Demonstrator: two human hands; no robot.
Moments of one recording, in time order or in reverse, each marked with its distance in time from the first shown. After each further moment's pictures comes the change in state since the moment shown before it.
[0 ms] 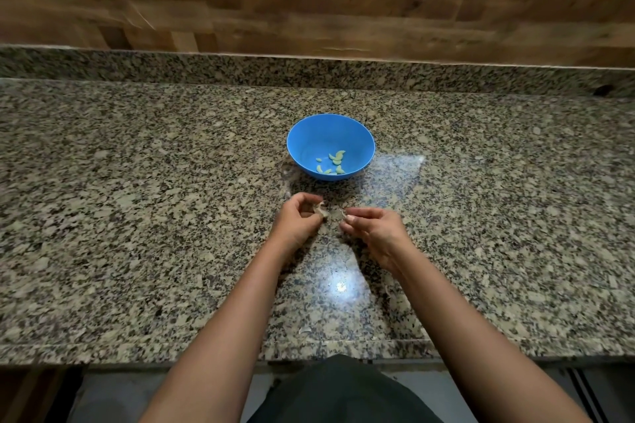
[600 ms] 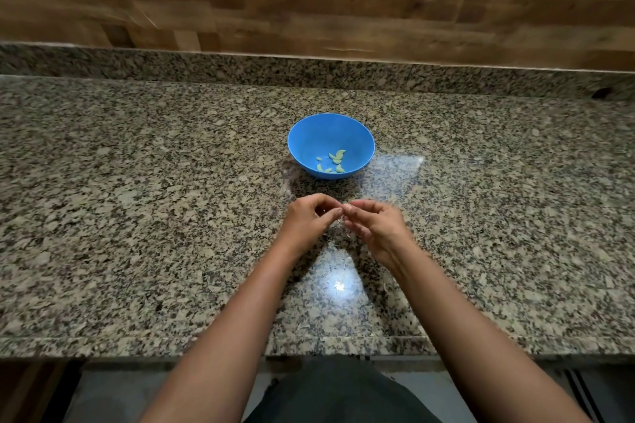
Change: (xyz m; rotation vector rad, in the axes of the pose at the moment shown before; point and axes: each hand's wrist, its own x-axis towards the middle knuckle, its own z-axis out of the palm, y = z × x) left_hand -0.018 0.016 0.008 0.212 -0.020 0.287; right_hand -0.010 -0.008 0.003 0.103 -0.026 -0.028
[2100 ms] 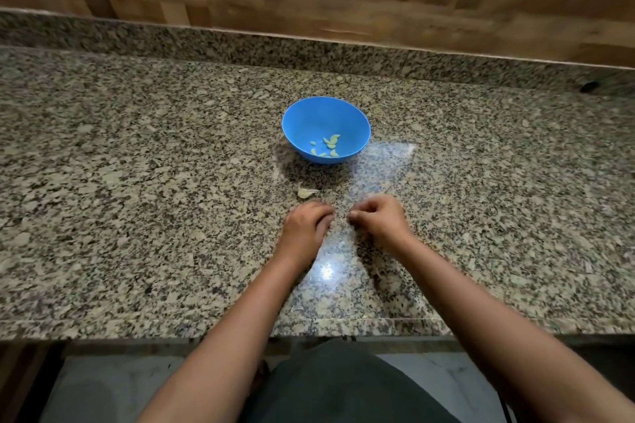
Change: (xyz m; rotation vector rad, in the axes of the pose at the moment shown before) left_hand -0.026 -0.032 0.027 0.235 0.032 0.122; right_hand 0.003 0.009 -0.025 -0.909 0.078 -0.224
